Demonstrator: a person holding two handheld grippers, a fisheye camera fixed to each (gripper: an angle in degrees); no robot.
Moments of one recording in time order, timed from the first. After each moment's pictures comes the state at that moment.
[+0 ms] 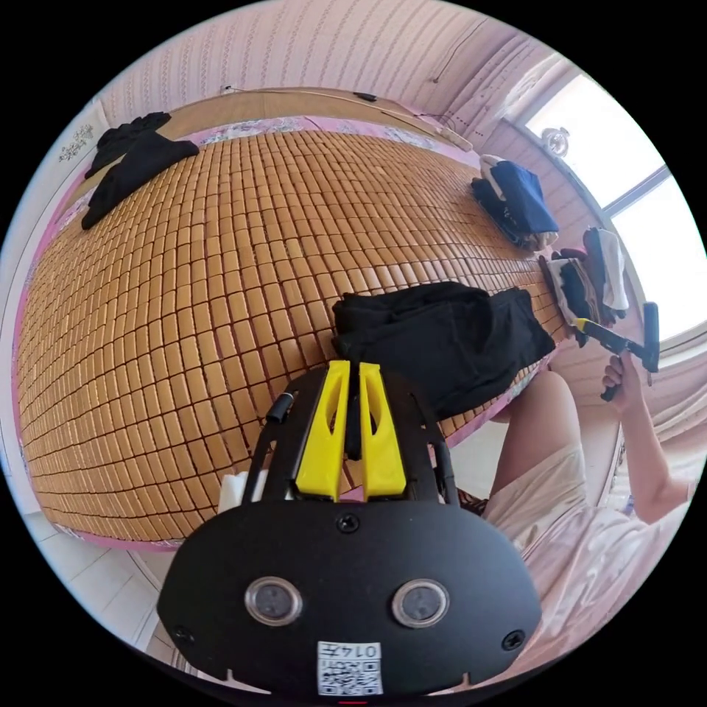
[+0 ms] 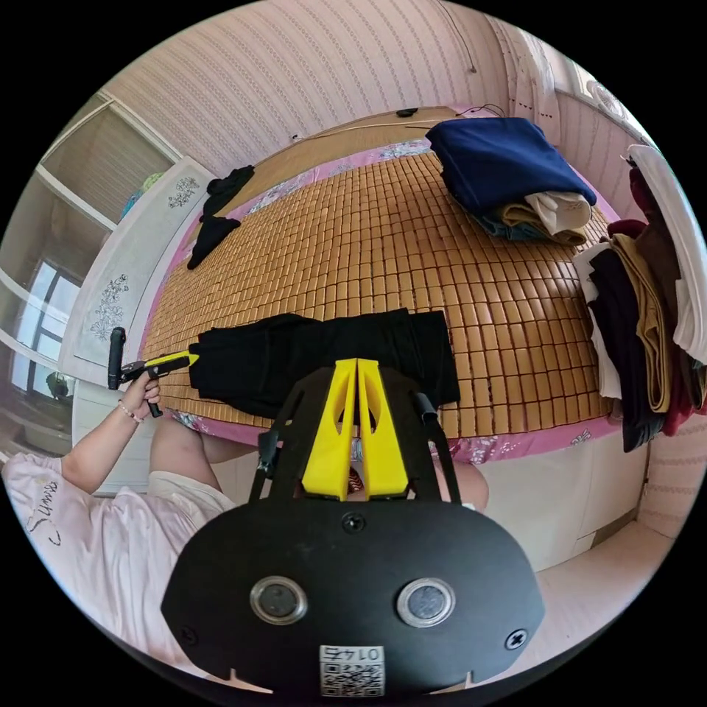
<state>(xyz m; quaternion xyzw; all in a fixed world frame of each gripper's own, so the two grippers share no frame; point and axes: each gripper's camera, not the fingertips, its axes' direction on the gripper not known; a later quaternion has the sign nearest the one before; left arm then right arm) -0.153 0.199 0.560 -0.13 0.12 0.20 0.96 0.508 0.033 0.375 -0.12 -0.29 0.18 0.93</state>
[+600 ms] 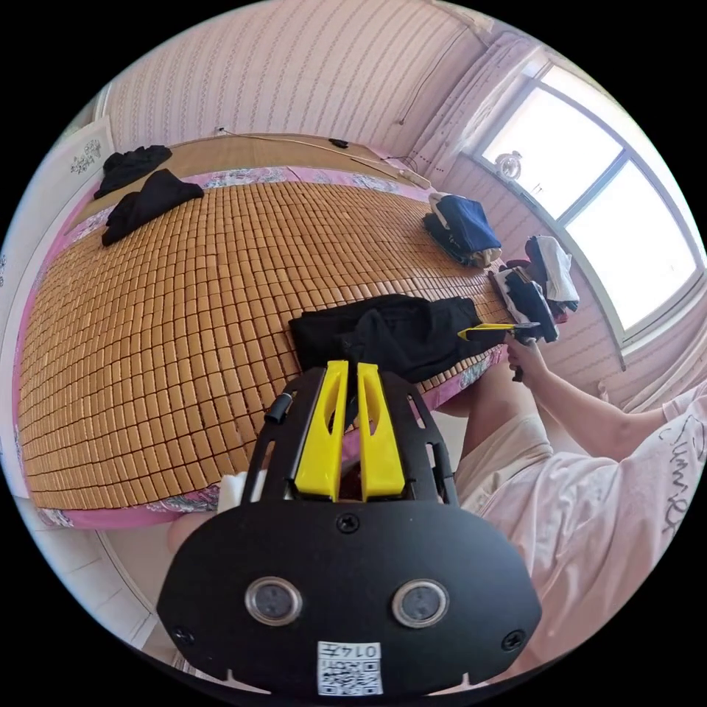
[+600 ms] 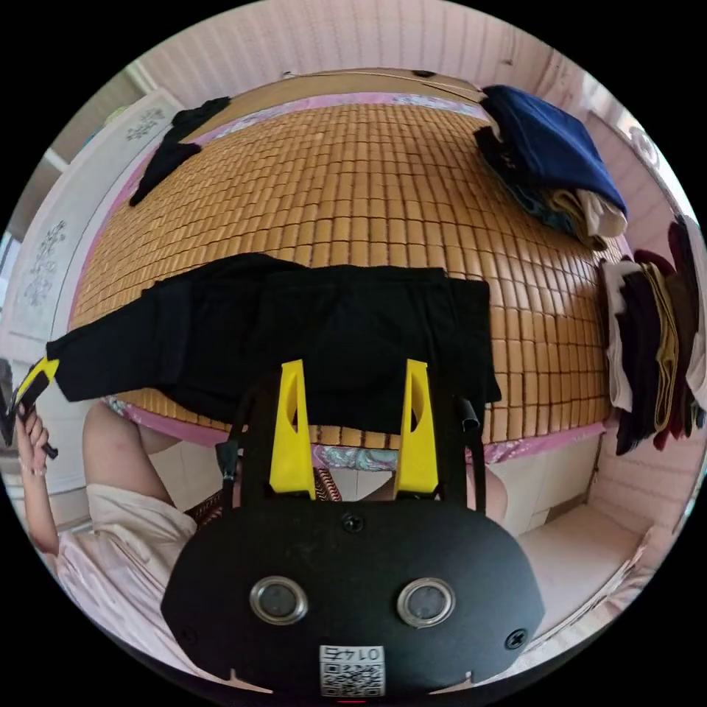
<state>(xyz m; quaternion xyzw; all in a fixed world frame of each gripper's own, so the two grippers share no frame) -0.168 0.292 0.506 -0.05 0.17 0.21 0.96 0.476 0.051 0.437 -0.23 -0.17 0.13 0.95</state>
